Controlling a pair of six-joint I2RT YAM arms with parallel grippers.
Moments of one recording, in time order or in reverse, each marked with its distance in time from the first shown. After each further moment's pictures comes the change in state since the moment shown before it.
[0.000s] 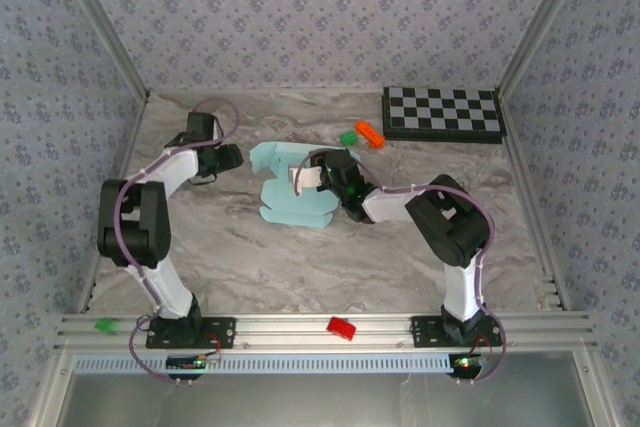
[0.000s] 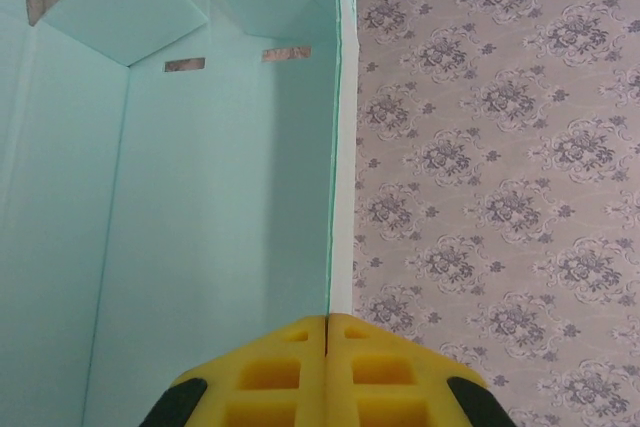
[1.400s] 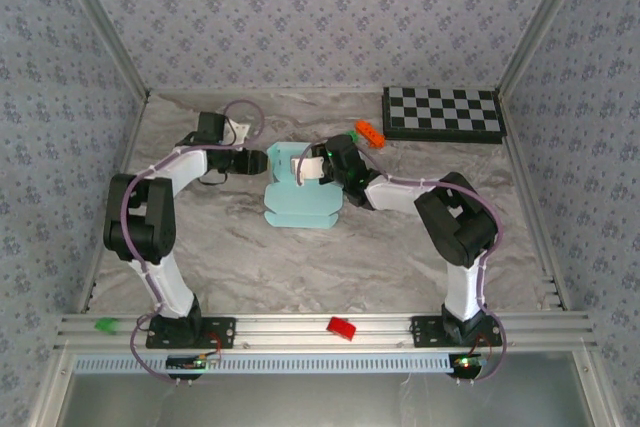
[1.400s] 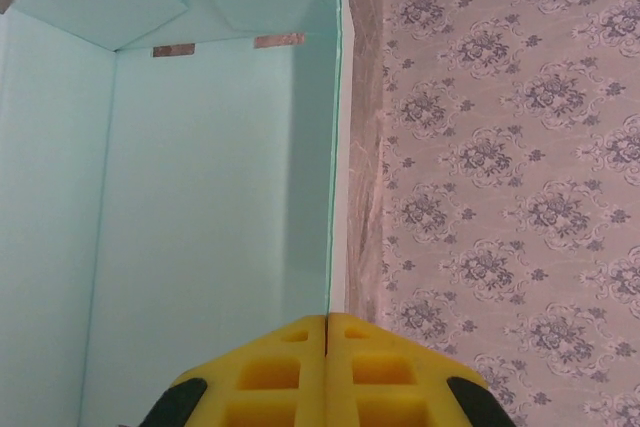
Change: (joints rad) left arm -0.058 0.009 -0.015 0.044 0.380 0.341; right arm -0.048 -0.020 0.111 -0.235 -0.081 0.034
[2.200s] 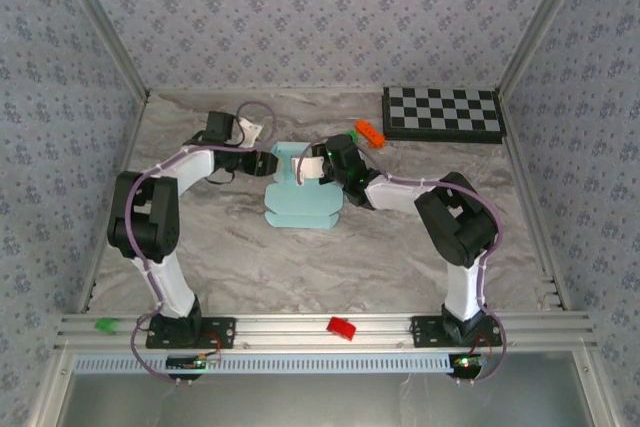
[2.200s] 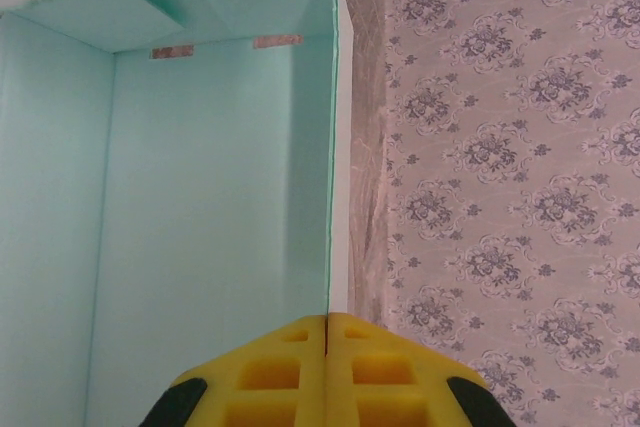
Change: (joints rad) left arm -0.047 0.031 0.026 0.024 0.070 0.092; right arm 0.000 0.000 0.003 -0.010 0.000 0.020
